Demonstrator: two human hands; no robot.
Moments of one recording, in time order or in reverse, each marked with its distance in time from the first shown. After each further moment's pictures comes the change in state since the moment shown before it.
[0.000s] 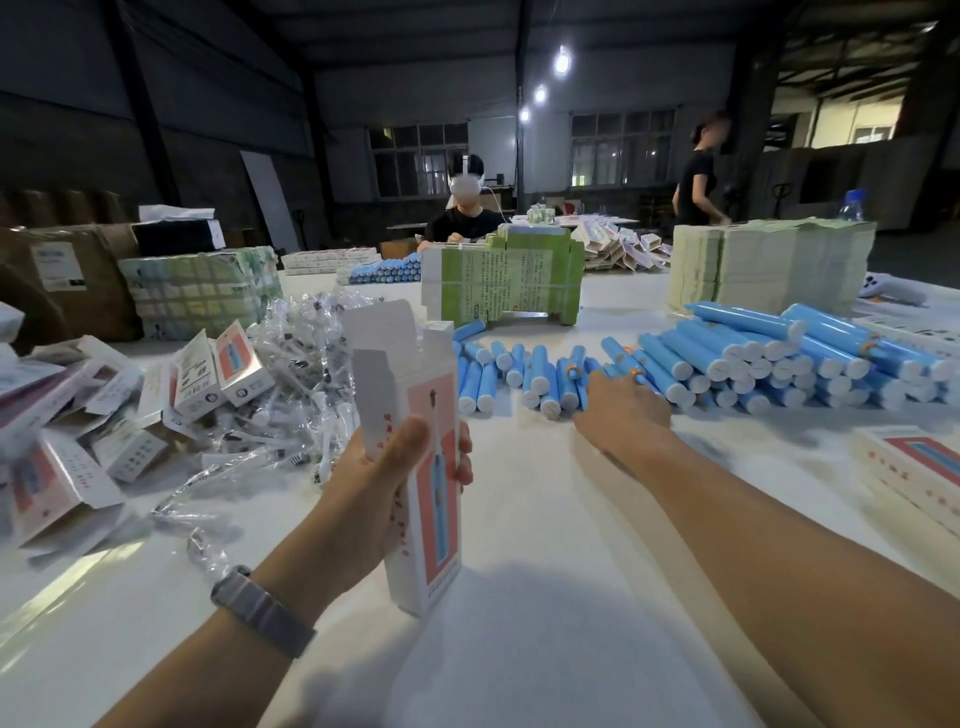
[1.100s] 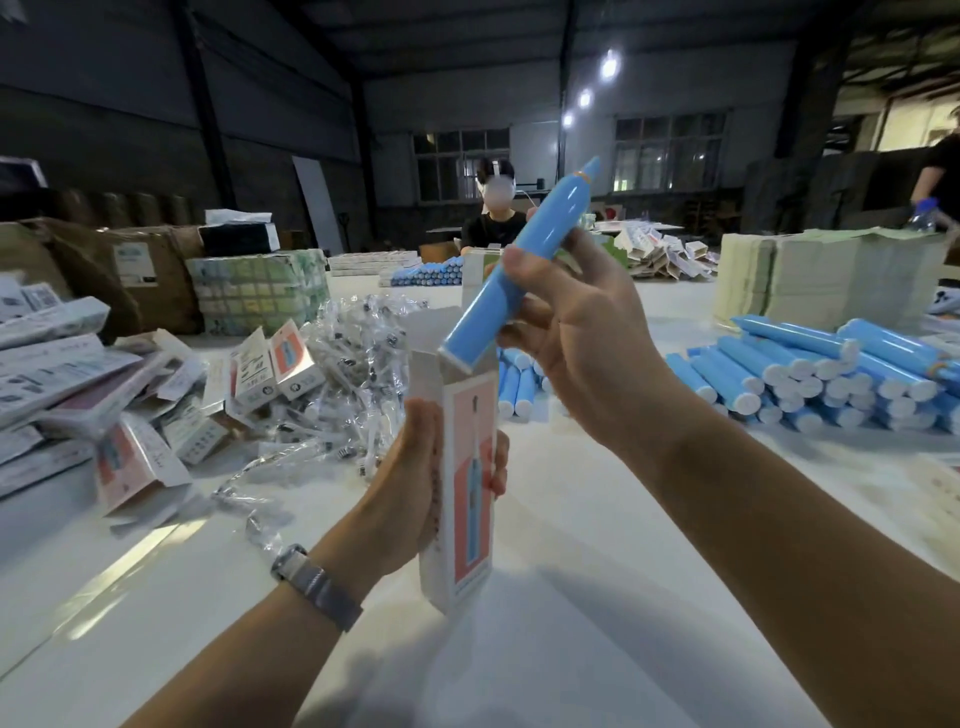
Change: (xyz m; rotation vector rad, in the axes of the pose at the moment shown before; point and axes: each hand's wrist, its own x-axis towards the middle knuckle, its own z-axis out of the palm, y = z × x) left_hand 0.001 0.006 0.004 -0.082 -0.050 0.004; right_hand -0.100 -0.092 -0.147 1.949 -0.179 -0.458
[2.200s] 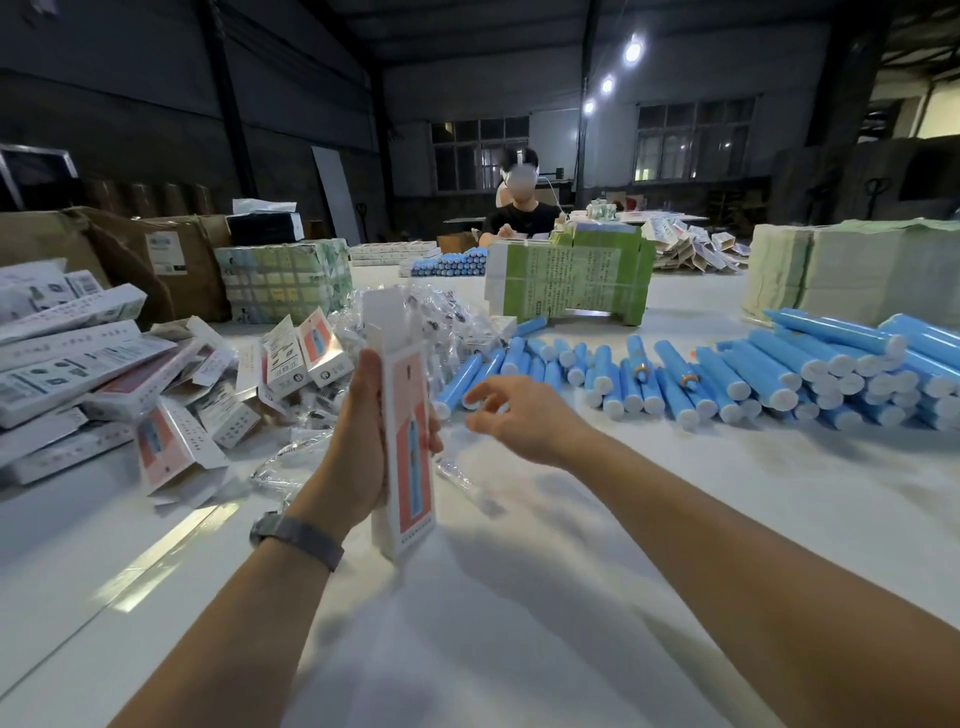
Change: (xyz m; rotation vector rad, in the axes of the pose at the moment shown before) left_hand 0.003 0.009 -0.063 0.118 0.365 0.057; right_hand 0.020 0.117 -0.021 -1.159 -0.326 0.293
